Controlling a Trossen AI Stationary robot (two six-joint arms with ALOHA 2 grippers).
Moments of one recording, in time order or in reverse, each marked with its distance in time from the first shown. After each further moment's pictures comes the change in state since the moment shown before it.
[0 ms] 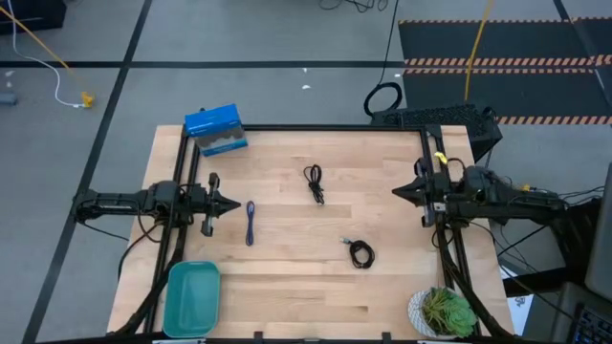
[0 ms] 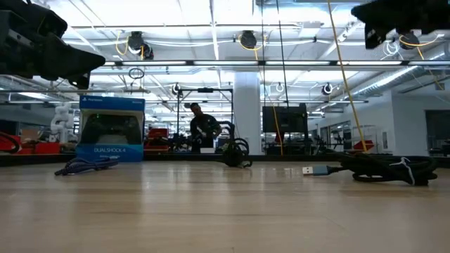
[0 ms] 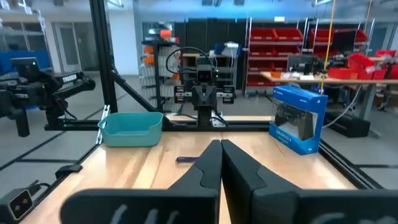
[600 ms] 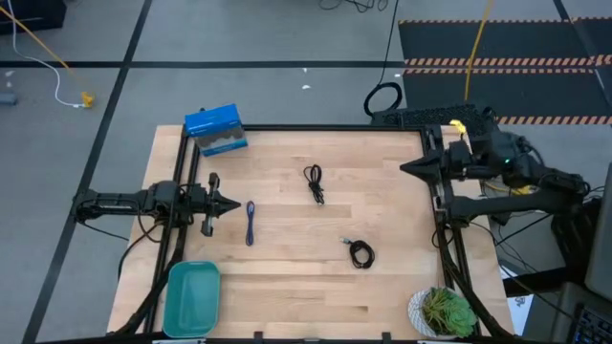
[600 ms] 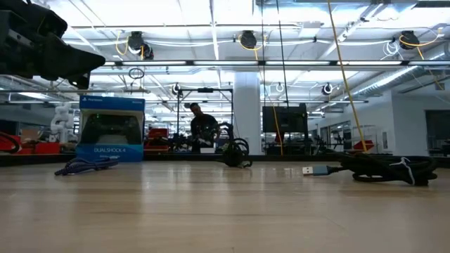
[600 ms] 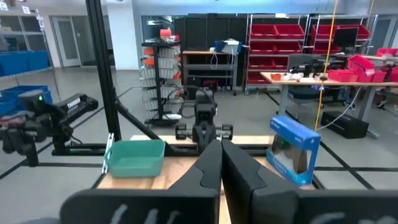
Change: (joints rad) left arm 0.000 0.000 0.000 0.000 0.000 0.000; right arm 0.000 0.413 0.650 -0.265 0.000 0.000
